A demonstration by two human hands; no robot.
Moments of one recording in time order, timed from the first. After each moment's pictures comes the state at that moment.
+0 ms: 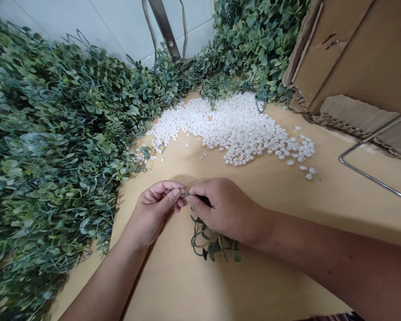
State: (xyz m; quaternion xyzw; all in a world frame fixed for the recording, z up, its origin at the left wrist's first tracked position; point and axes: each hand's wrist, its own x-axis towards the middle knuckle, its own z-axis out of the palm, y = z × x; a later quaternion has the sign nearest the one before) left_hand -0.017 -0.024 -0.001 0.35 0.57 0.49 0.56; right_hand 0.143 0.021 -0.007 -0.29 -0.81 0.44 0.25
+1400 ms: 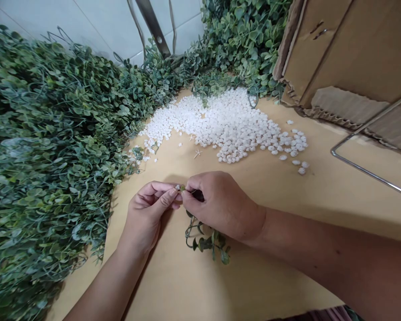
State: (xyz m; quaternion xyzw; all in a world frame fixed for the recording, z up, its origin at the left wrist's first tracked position) left_hand -0.005 -0.027 -0.002 0.34 0.57 0.55 0.51; right_hand 0.139 0.021 -0.005 -0.39 -0.78 0.40 0.27
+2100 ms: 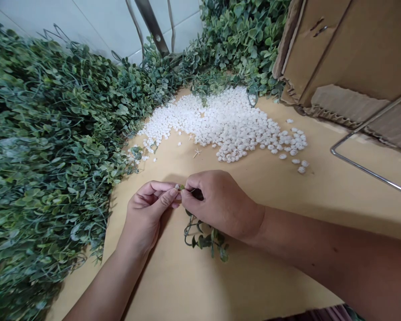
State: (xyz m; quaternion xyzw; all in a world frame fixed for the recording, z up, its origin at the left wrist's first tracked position) left_hand -0.004 -0.027 -0.001 0.34 0.58 0.54 0.50; right_hand 0.138 0.022 -0.005 -0.39 -0.78 0.41 0.27
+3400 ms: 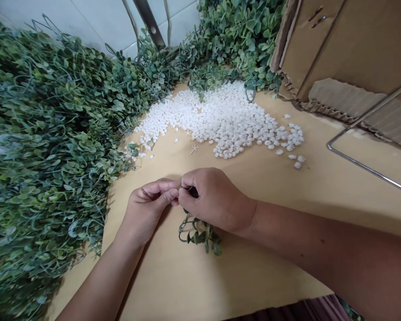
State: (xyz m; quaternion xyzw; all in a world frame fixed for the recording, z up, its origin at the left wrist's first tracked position) left_hand -0.006 -0.022 0.000 0.38 0.62 0.48 0.50; right_hand 0.136 0.023 -0.008 -0.36 -0.79 0.41 0.28
